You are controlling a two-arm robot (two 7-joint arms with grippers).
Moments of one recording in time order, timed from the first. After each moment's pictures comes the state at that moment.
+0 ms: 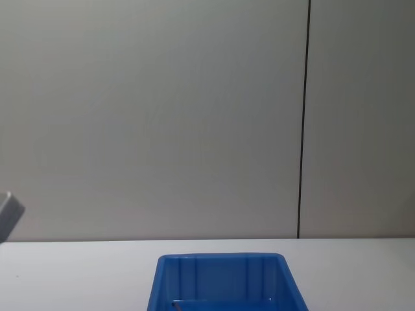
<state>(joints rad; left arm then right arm) -0.11 0.49 0.35 -1.48 -0.53 0.33 -0.03 -0.12 0.54 0.06 -1.70 0.53 -0.16 -0.09</state>
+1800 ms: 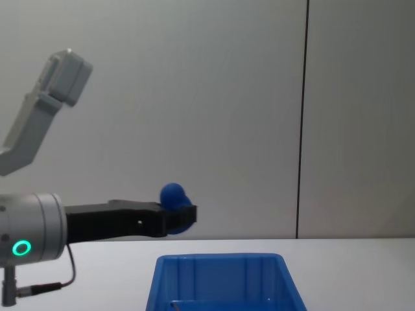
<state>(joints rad) -0.32 0.41 0.35 -1.45 -0.47 0.23 -0.53 -0.12 0.54 0.06 -1.70 0.53 -0.16 -0.09</state>
